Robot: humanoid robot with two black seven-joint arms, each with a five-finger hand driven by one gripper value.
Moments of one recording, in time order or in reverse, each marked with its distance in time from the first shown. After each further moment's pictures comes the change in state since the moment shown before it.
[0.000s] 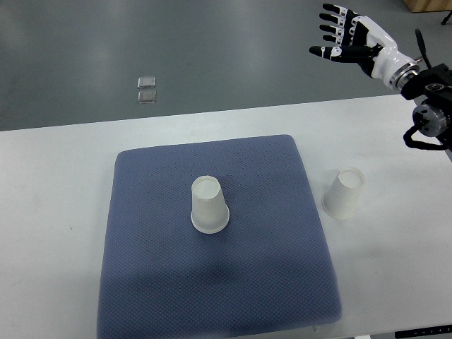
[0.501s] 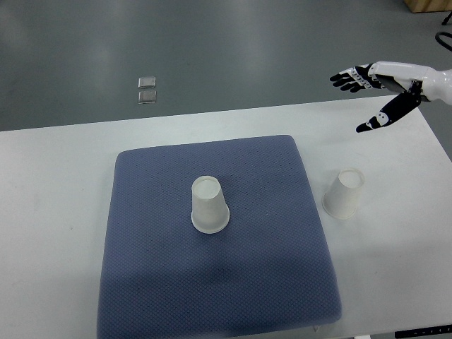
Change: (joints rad) left arm 0.000 0.000 0.000 0.000 0.000 0.000 0.000; right arm 0.133 -0.391 -0.211 0.377 -0.666 0.198 0.008
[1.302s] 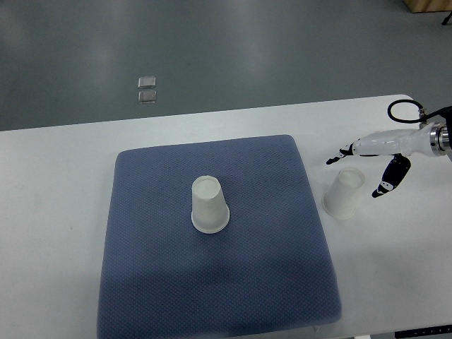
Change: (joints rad) left arm 0.000 0.000 0.000 0.000 0.000 0.000 0.000; right arm -0.093 0.064 -0.028 0.070 -0.579 -0.135 -0.011
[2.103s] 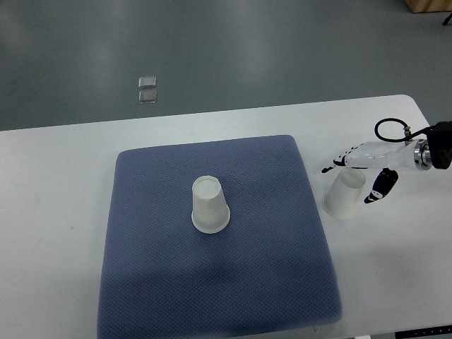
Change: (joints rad) left arm 0.000 0.000 0.000 0.000 0.000 0.000 0.000; right arm -0.074 0.107 -0.044 -0.134 -0.058 -0.149 -0.001
